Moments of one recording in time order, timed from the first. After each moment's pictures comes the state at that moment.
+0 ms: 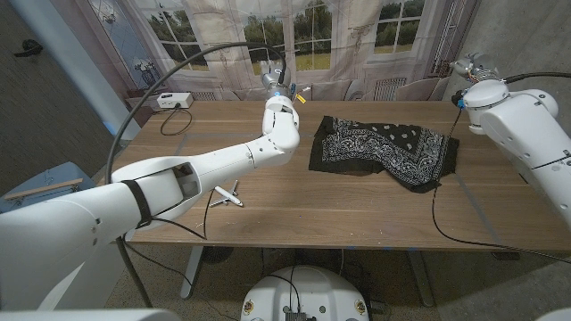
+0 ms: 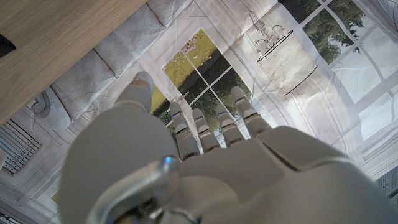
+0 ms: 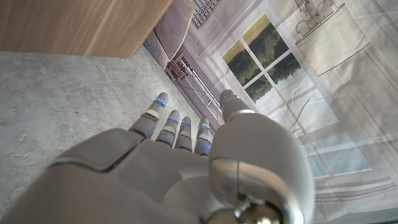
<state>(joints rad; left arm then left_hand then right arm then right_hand) 0.14 0.30 1.26 -1.36 1.03 1.10 -0.04 0.89 0.01 0.35 -0.13 0.18 0.52 -0.22 0.18 0.19 0.26 -0.14 0.21 0.20 0.19 -0.04 0.19 0.18 0.17 0.10 0.47 0.20 -0.74 -0.84 -0.12 -1.98 0.47 -0.85 -0.58 0.82 0.15 0.34 -0.08 0.18 0.13 0.00 0.19 0.18 0.05 0.07 0.19 0.21 0.02 0.05 0.26 0.33 0.19 0.09 0.26 0.20</state>
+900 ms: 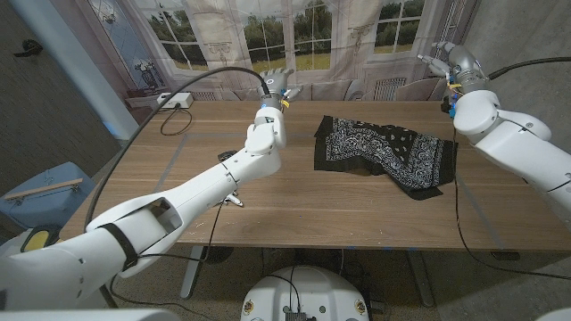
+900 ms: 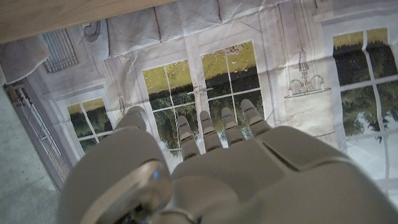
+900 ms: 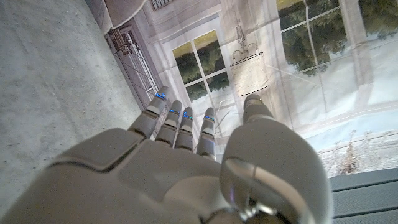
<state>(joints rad) 0.47 0.39 0.83 -1.68 0.66 0.75 0.26 0.52 0.09 0.25 0.03 0.18 0.24 -0.16 0.17 0.19 0.16 -0.02 0.21 0.21 0.09 0.09 0.19 0.20 -0.04 0.19 0.37 0.21 -0.86 -1.03 -0.27 -2.08 0.14 -0.55 -0.50 0.66 0.06 0.22 -0.06 0.19 0.32 -0.08 0.22 0.19 0.19 0.05 0.24 0.21 0.16 0.03 0.29 0.31 0.29 0.10 0.29 0.20</state>
